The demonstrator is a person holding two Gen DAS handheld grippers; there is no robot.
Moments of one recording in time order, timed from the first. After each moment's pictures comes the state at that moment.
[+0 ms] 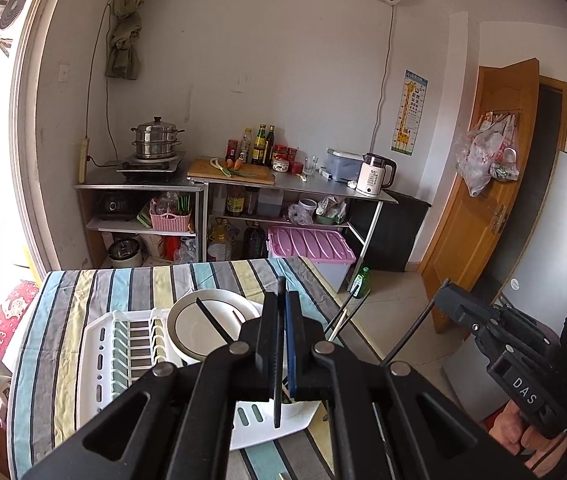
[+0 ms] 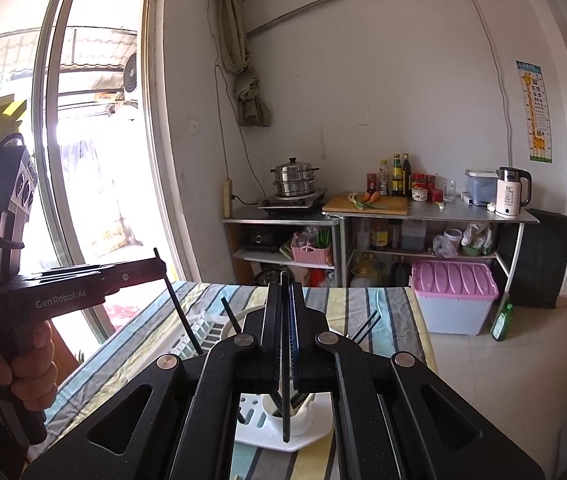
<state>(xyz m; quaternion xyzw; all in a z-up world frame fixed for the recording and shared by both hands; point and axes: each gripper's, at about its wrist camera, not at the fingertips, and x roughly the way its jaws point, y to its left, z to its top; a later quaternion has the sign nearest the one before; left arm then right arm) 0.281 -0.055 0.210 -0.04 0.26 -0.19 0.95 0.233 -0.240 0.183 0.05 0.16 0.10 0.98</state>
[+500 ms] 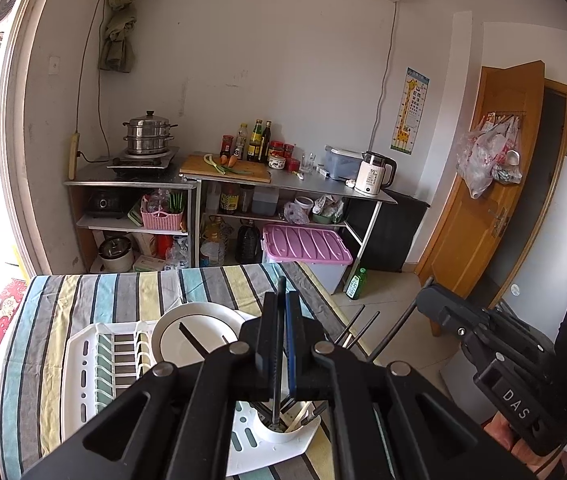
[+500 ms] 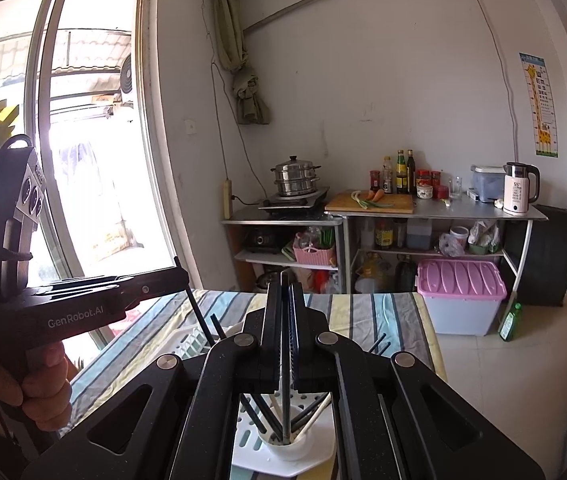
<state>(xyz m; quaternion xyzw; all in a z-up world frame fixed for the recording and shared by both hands) 0.323 -0.068 0.204 -0.04 0.27 -0.20 0.94 0.274 -0.237 0.182 0.06 0.17 0.11 0.98</state>
